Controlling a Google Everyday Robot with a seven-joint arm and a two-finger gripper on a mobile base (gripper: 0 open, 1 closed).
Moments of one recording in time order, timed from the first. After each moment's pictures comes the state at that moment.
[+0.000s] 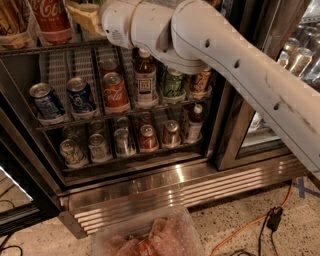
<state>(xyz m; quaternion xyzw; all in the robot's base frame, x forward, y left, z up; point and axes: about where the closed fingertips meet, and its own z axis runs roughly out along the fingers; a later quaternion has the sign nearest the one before) 0.629 0.161 1.089 -0.46 0.47 0.26 0.70</state>
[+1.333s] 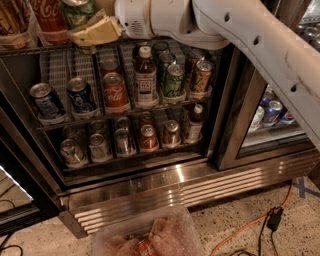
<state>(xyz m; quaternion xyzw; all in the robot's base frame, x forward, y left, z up) 0.612 0.138 1.089 -0.55 0.46 0.26 0.64</state>
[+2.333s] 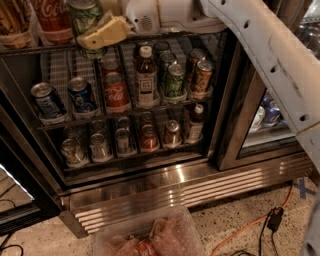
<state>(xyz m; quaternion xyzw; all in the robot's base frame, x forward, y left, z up) 0.616 0.136 1.074 -0.61 0.44 0.32 0.58</state>
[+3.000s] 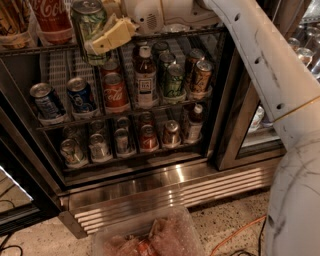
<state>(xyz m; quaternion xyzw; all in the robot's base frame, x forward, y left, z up) 0.608 0.135 1.063 -0.65 0.41 0.38 0.52</state>
